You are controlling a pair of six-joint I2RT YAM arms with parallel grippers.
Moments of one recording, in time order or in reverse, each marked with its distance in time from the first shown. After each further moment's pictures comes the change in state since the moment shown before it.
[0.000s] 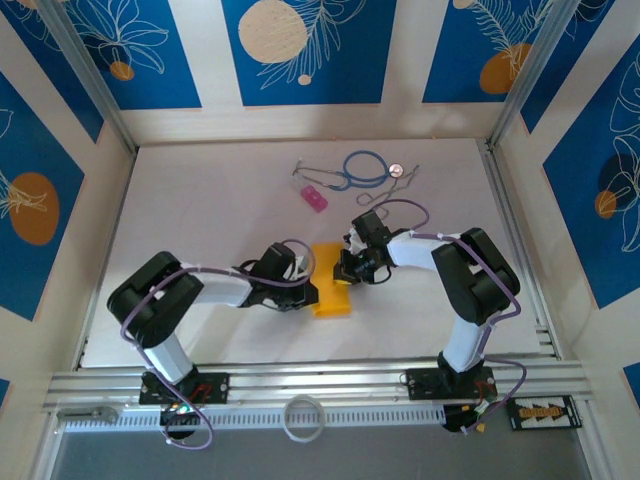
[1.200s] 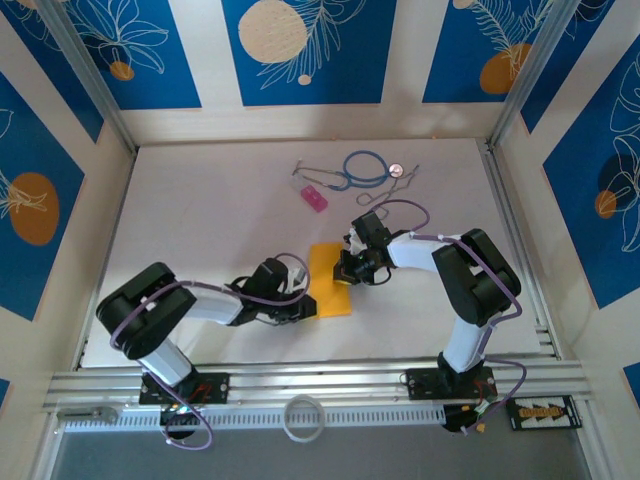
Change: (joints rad) left arm -0.055 -0.073 -0.166 0.193 0.031 -0.069; right arm 0.004 -0.007 -0.012 0.016 0.008 0.003
